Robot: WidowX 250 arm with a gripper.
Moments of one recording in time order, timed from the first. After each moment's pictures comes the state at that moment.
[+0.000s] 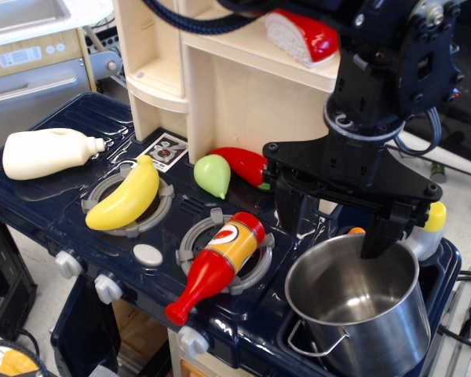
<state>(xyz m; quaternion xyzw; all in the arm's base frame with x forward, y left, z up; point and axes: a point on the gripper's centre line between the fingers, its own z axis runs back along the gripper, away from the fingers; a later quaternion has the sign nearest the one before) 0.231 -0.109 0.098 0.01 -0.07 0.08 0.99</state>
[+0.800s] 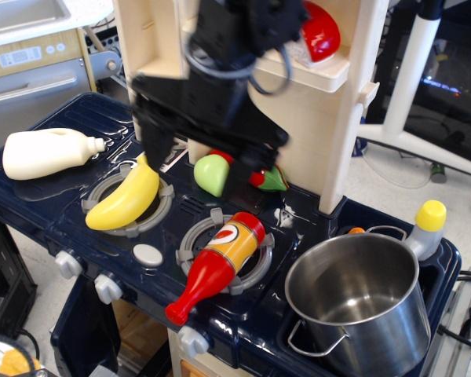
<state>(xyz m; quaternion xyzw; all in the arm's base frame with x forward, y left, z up) 0.216 -0.003 0.121 0.11 -0.06 0.11 0.99</state>
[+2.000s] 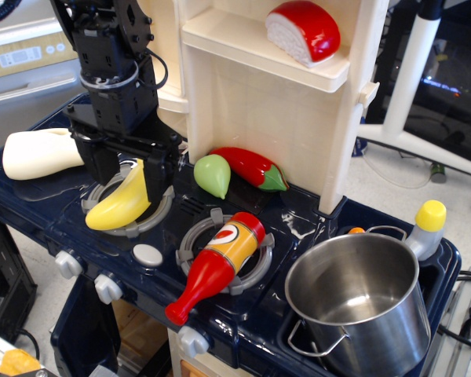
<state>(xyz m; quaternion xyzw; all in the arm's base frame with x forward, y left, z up) 0.231 0.068 0.062 0.00 -0.03 0.06 1.00</state>
